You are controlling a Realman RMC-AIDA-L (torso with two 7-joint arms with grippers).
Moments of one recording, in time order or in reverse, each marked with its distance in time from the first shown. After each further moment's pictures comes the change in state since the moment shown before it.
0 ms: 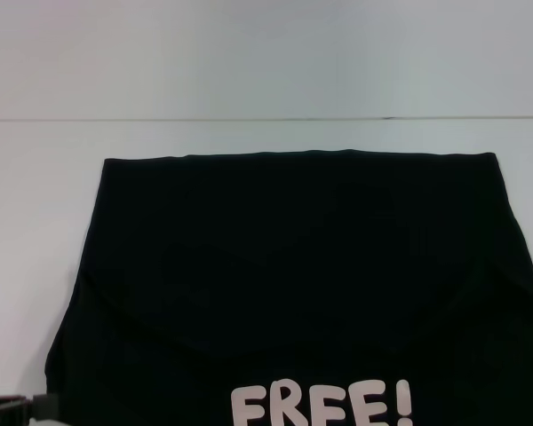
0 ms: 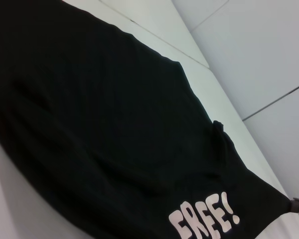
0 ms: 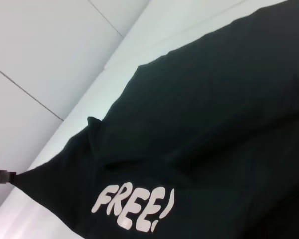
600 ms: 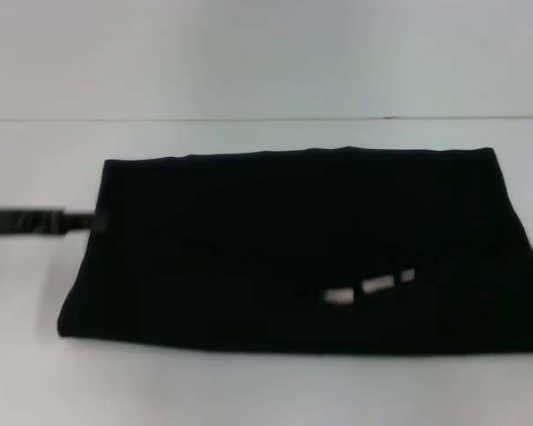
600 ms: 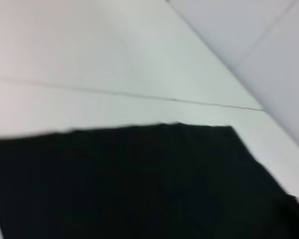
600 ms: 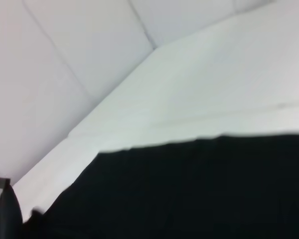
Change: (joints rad) left arm -0.341 0.119 0.052 -0.236 -0.001 -0.420 -0.083; right arm 0.252 -0.017 0.153 -0.019 0.002 0.168 0.040
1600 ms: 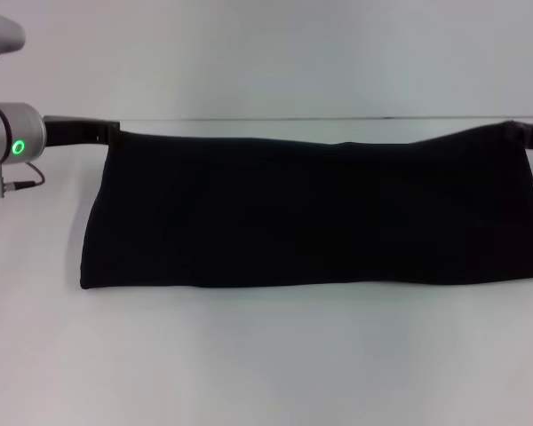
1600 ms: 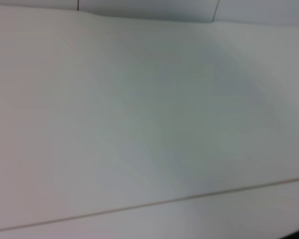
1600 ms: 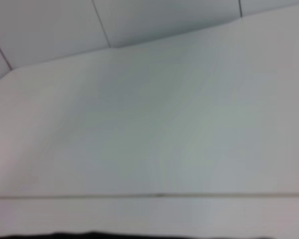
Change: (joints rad) left arm -0.210 -0.076 0.195 -0.170 -0.022 -0.845 -0.013; right arm 0.359 0.058 -0.135 0.157 0.001 0.820 0.139
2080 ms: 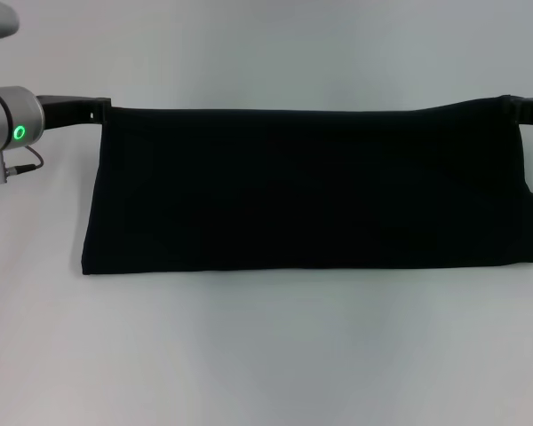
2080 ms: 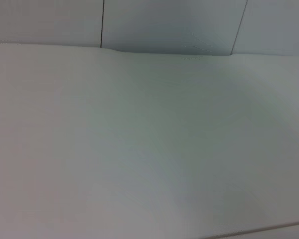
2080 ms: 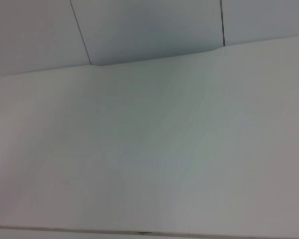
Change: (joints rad) left arm -0.006 -0.003 0.029 -0.017 -0.105 -0.108 0.055; right arm 0.071 0.014 0.000 0.028 0.002 0.154 -0.030
